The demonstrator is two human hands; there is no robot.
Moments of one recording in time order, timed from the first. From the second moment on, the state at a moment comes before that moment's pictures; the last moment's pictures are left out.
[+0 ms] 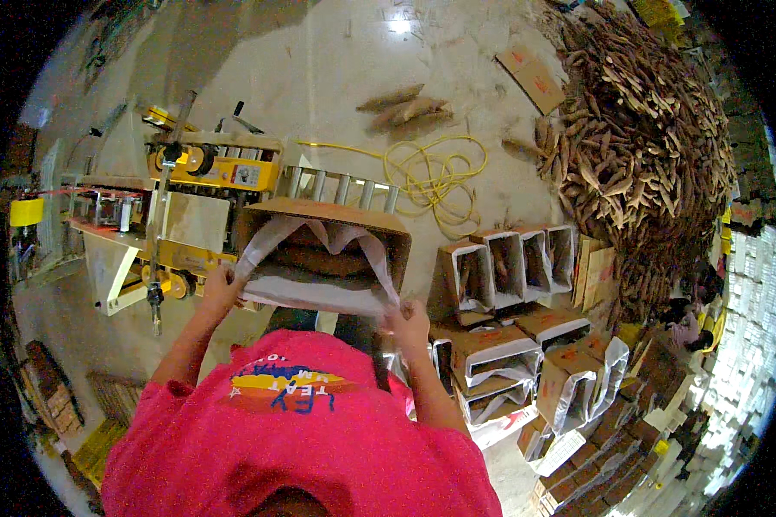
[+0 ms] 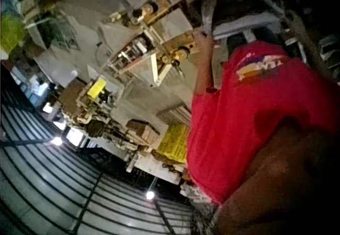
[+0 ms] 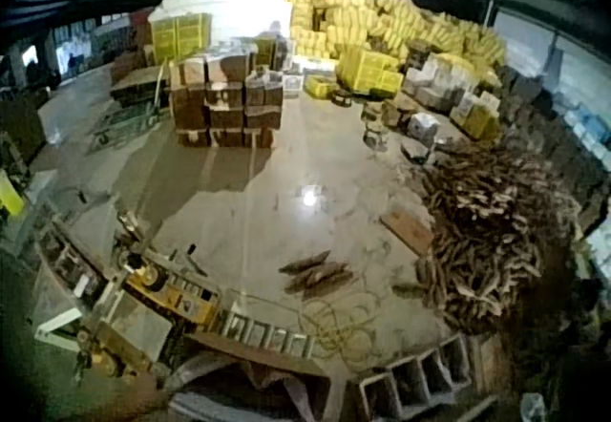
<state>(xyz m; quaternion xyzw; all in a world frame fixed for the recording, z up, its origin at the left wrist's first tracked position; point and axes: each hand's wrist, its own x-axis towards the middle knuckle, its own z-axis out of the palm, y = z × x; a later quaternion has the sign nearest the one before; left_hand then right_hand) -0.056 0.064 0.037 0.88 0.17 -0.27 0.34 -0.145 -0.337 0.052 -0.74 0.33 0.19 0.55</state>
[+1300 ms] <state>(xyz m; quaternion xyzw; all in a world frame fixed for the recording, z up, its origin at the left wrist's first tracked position) 0.006 -0.034 0.043 0.97 -0.14 -0.05 0.17 -0.064 -0.323 0.057 -0.93 0.14 0.06 0.33</state>
